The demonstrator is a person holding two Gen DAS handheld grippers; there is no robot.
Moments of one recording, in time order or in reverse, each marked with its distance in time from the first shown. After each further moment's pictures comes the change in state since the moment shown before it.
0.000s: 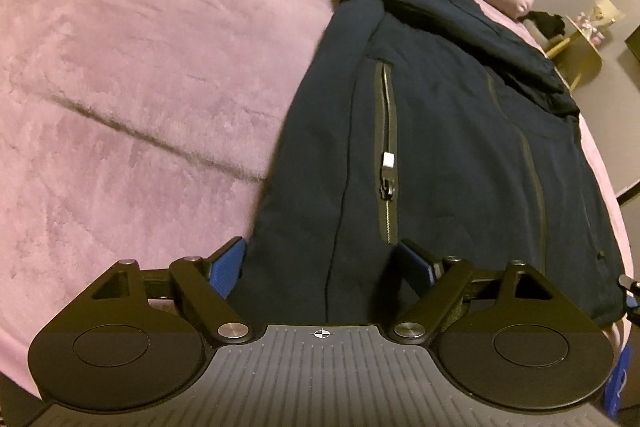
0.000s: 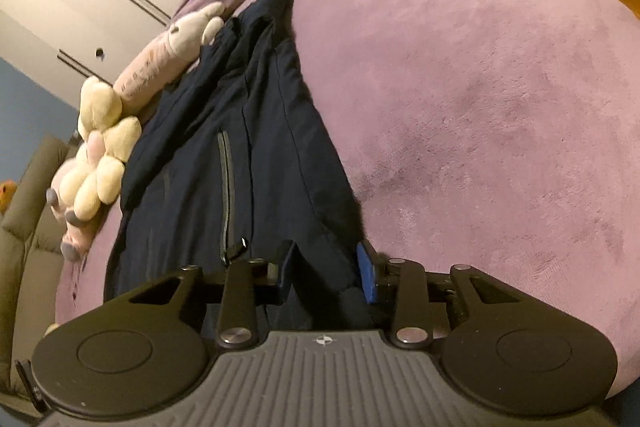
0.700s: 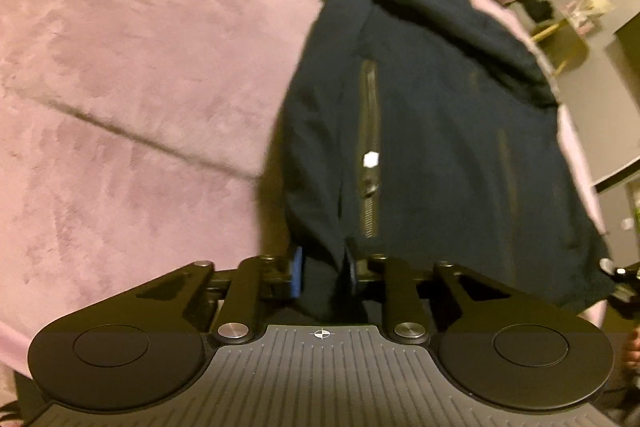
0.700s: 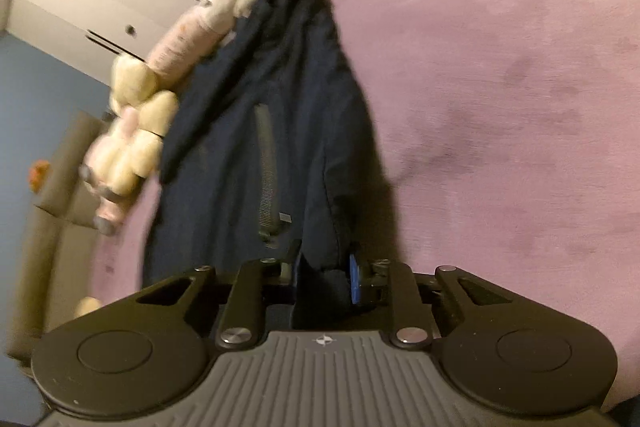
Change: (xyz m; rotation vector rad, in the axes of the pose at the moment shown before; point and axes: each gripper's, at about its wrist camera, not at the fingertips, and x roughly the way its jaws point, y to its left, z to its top) left arm -0.020 0.005 0.024 -0.020 0.089 -0.083; right arm 0.003 0.016 0.008 0.021 0.084 0.178
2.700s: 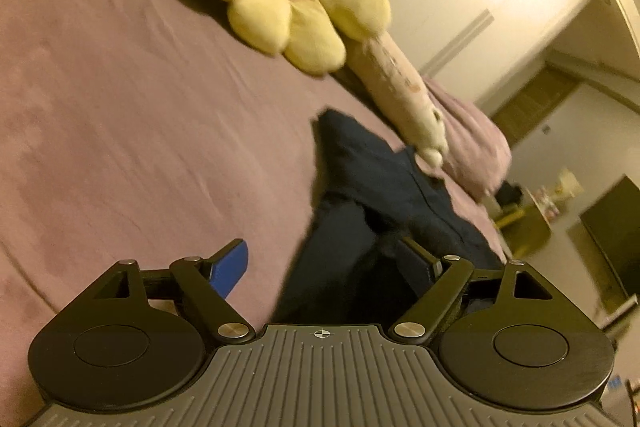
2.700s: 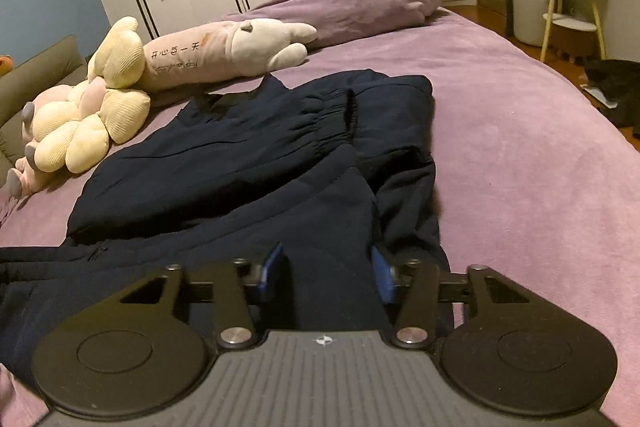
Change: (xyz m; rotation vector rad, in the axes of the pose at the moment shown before) left arm 0.021 0.033 0.079 -0.228 -0.480 -0.156; right arm 0.153 0.105 0.123 -0.562 -0.200 -0.260
